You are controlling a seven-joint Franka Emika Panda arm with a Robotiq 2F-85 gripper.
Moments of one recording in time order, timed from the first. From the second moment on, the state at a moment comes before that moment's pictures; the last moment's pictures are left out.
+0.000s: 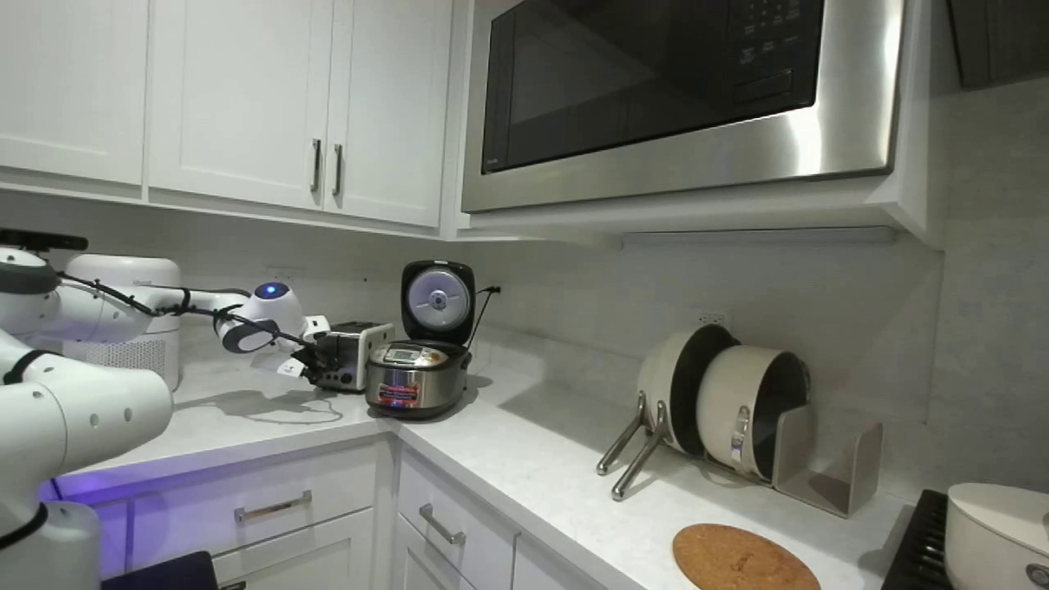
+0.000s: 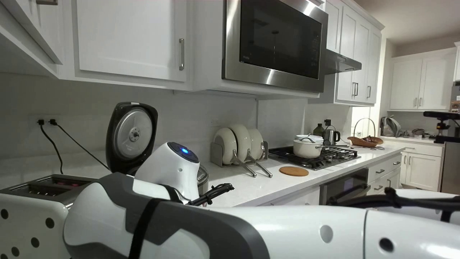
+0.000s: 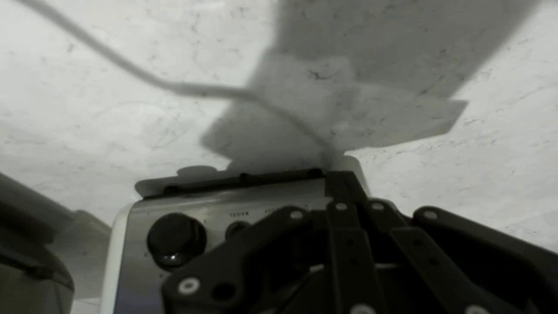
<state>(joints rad) -1.06 -1.27 1.69 -1.89 1.79 2.33 -0.64</state>
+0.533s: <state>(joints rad) -1.07 -1.27 1.68 -1.87 1.79 2.32 -0.64</state>
